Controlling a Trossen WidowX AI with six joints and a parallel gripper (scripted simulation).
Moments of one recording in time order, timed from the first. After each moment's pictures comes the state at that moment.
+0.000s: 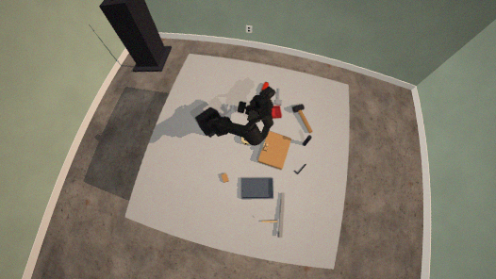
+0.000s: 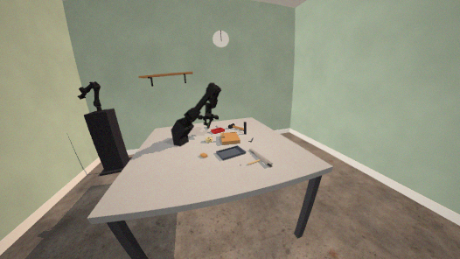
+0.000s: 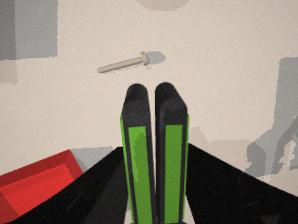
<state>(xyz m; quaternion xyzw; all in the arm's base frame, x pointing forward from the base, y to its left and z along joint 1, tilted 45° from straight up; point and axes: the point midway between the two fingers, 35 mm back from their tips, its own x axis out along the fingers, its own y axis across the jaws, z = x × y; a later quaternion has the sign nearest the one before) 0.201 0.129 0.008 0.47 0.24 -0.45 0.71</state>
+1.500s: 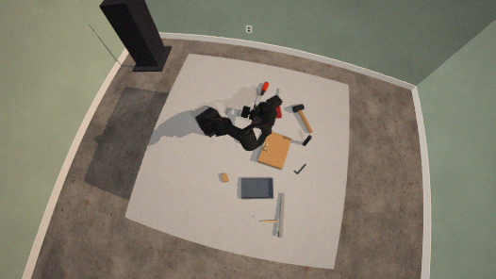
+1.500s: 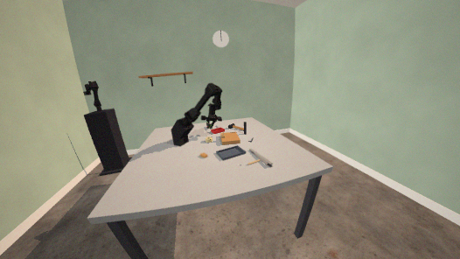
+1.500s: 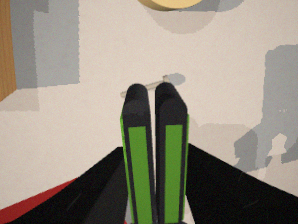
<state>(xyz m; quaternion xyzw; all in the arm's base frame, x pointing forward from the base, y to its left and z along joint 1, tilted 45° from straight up) 0.222 0.109 0.026 0.48 0.26 -0.47 0.69</state>
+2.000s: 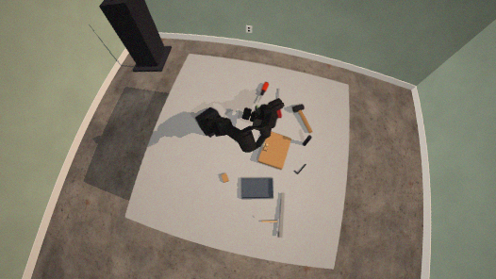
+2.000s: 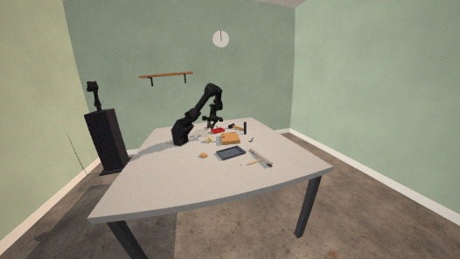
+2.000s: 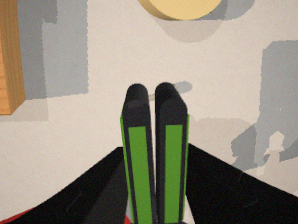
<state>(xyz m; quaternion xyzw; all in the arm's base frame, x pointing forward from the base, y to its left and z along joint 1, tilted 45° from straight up) 0.229 0.102 0.033 0.49 0.26 -0.47 0.68</state>
